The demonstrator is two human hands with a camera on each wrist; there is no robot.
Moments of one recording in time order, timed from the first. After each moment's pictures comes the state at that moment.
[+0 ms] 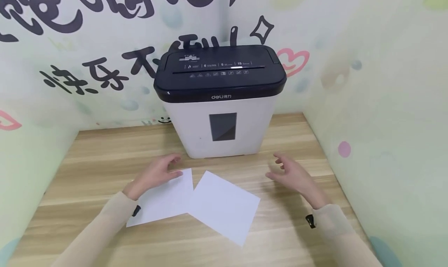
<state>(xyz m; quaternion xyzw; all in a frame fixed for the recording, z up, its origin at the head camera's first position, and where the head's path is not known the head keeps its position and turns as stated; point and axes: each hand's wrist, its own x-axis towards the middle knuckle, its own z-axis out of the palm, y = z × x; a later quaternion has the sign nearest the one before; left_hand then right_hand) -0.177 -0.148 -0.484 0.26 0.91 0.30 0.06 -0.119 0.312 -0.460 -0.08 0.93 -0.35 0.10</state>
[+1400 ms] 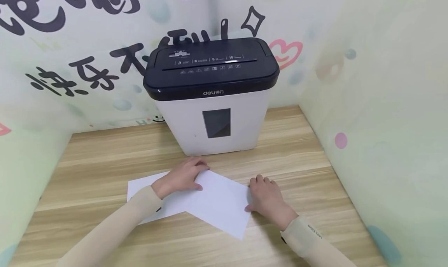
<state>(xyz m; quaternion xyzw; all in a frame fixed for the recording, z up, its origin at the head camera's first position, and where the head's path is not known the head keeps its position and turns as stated) -0.174 -0.065 -0.504 0.38 0.91 0.13 0.10 -0.070 0.225 -0.492 -0.15 0.98 -0.04 0.08</state>
